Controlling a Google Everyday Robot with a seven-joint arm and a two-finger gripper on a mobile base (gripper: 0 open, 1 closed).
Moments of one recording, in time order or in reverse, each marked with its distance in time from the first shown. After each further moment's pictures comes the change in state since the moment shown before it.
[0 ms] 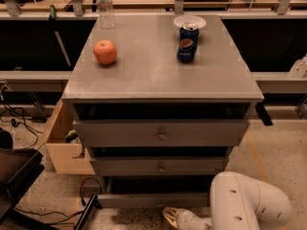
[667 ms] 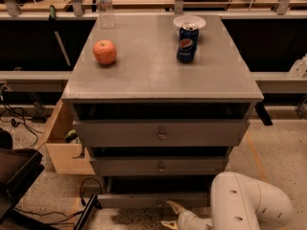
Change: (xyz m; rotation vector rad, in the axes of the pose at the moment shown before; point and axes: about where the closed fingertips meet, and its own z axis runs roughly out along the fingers) arm 0.002 0.000 -0.003 0.001 0.004 0.001
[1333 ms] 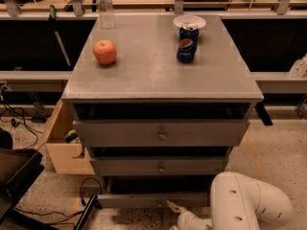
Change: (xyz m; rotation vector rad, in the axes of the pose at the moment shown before) arm 0.000 -0.001 0.001 0.000 0.000 0.000
